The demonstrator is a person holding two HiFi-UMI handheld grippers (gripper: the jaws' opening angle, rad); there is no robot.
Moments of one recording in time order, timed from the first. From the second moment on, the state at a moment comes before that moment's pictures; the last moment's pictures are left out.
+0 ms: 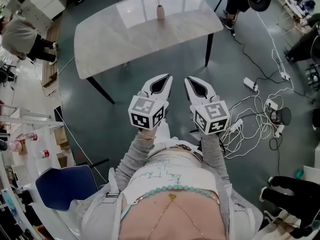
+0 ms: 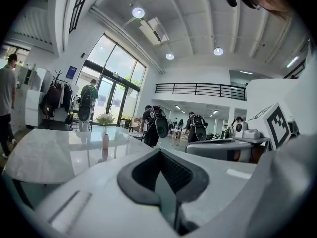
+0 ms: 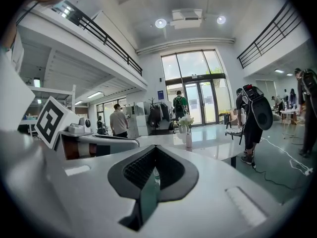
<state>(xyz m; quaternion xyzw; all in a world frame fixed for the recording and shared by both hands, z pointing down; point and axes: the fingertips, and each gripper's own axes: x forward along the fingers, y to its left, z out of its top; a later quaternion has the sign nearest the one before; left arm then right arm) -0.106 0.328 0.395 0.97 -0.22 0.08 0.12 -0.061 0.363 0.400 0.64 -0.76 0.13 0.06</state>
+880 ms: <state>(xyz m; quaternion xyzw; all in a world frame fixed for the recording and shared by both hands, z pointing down) -0.117 0.209 0.399 0.97 -0.19 0.08 0.12 -0.076 0.234 0.397 0.64 -0.75 0.13 0.06</state>
